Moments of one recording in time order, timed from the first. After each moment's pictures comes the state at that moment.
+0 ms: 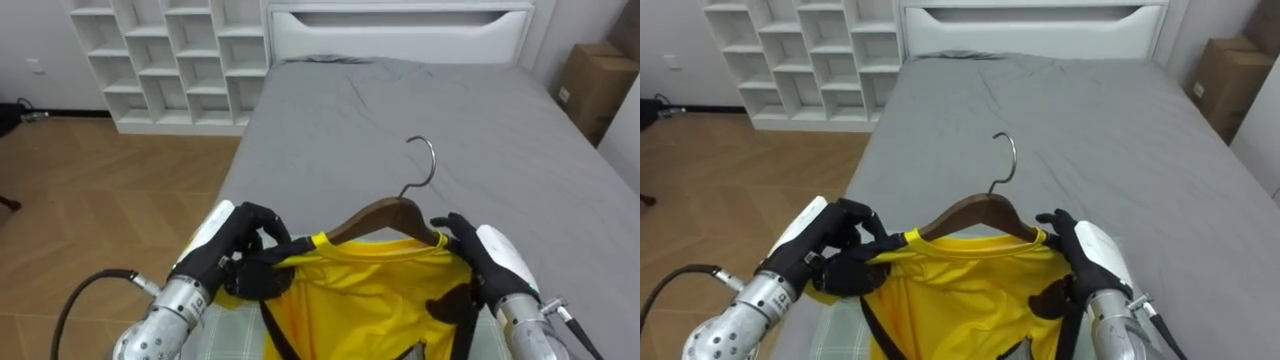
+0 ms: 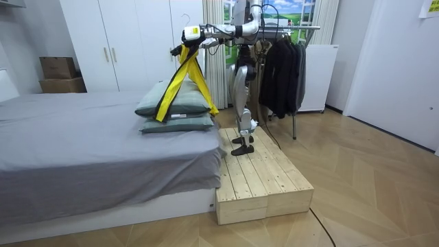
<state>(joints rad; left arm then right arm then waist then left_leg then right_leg) -0.13 0.30 -0.14 0.10 0.28 0.00 -0.15 -0.22 -0.33 0.13 0.49 -0.49 -0.03 -0.13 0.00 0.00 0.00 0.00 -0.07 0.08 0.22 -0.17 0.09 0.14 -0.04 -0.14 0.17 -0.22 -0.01</state>
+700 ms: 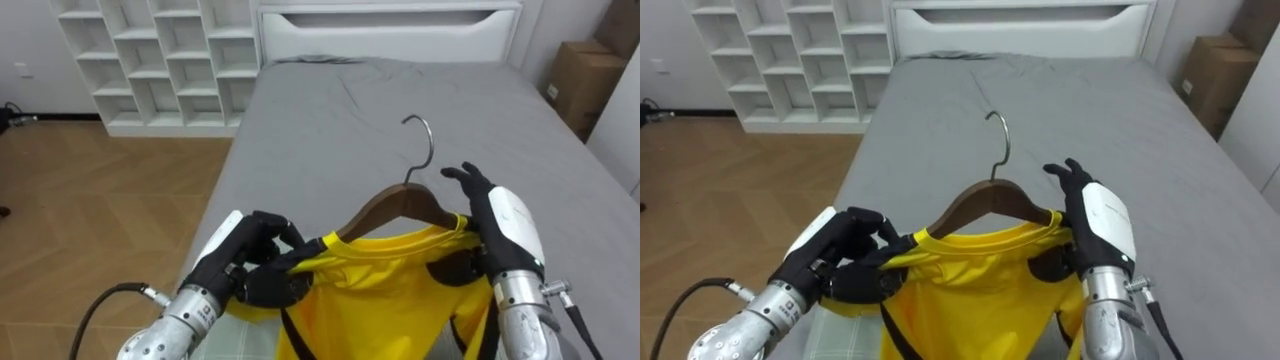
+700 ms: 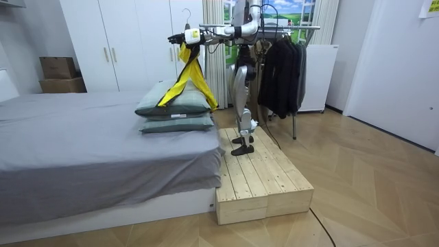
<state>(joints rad) -0.11 0.28 -0.16 0.11 0.09 0.01 -0.19 -0.23 -0.31 0.15 0.37 -0.52 -0.03 -0.34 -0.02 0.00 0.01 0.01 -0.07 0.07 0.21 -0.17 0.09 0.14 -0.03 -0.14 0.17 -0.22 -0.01</state>
